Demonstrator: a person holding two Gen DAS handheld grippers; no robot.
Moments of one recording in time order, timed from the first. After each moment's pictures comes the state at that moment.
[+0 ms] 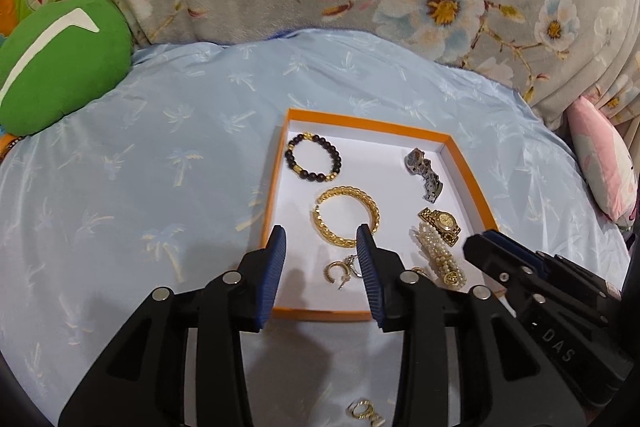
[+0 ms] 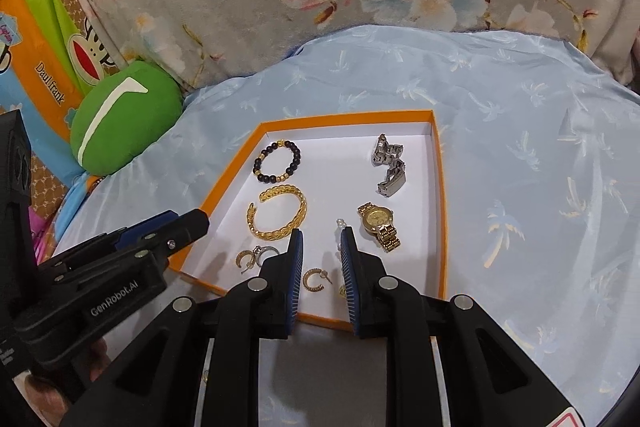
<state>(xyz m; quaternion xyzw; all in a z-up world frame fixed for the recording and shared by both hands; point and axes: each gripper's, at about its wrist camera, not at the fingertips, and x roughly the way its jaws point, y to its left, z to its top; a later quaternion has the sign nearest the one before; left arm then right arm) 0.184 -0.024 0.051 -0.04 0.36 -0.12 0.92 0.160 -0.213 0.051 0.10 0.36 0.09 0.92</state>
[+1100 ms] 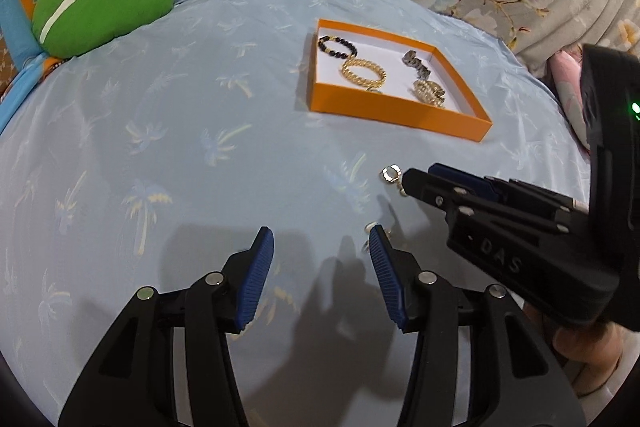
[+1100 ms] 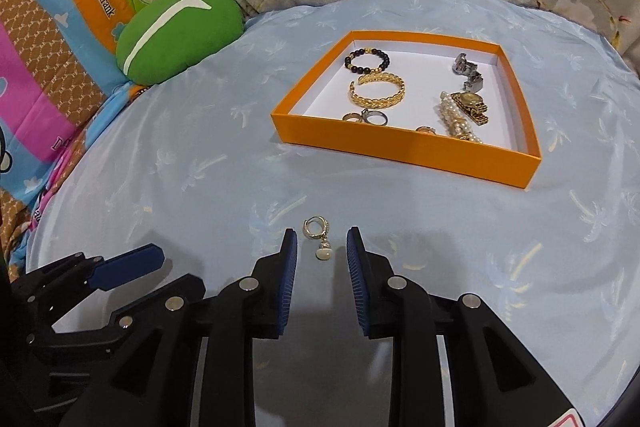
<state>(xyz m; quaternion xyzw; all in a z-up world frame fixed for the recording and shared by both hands) 0.043 0.029 0.016 -0.03 0.42 -0.12 0.90 0.086 -0.133 0.015 0.04 0.42 0.15 0.89</state>
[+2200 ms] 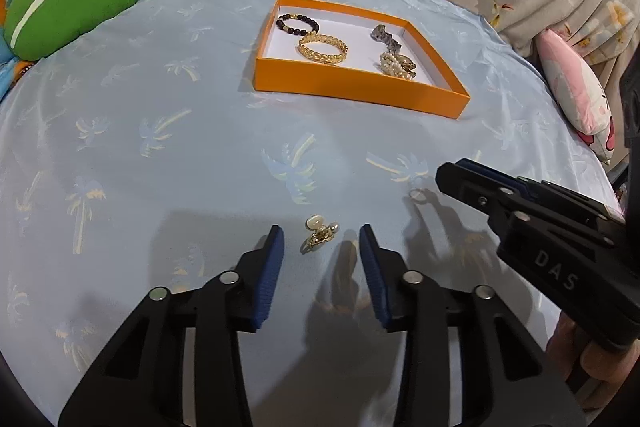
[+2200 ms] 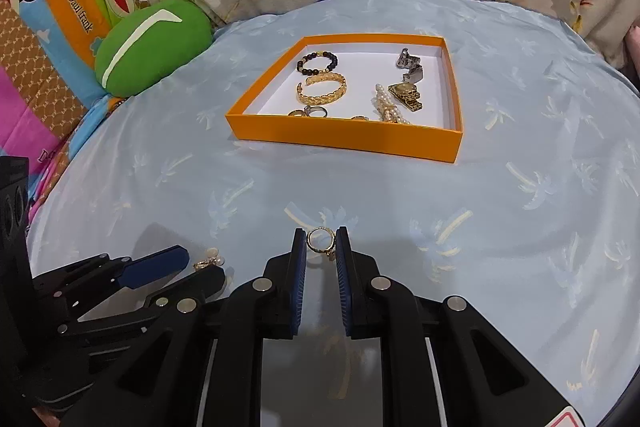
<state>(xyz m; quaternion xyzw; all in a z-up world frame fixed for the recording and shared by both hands) 0.053 -0.010 0.001 -0.02 0.44 -0.15 0.88 0.058 -0.178 0.024 0.05 0.42 0.10 0.90</state>
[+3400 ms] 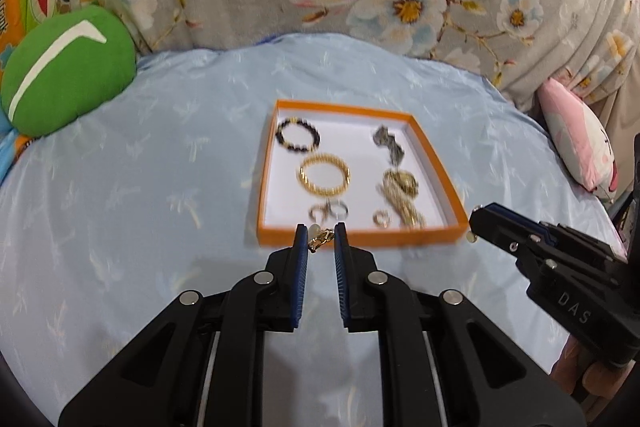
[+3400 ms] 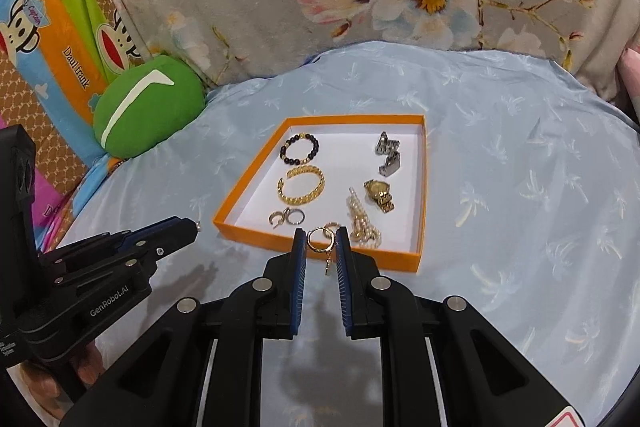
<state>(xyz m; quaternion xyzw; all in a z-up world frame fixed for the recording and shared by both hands) 0.126 -0.021 0.073 -0.02 0.36 -0.15 0.92 0.113 -0.212 0.082 0.08 0.35 0.10 0.93</state>
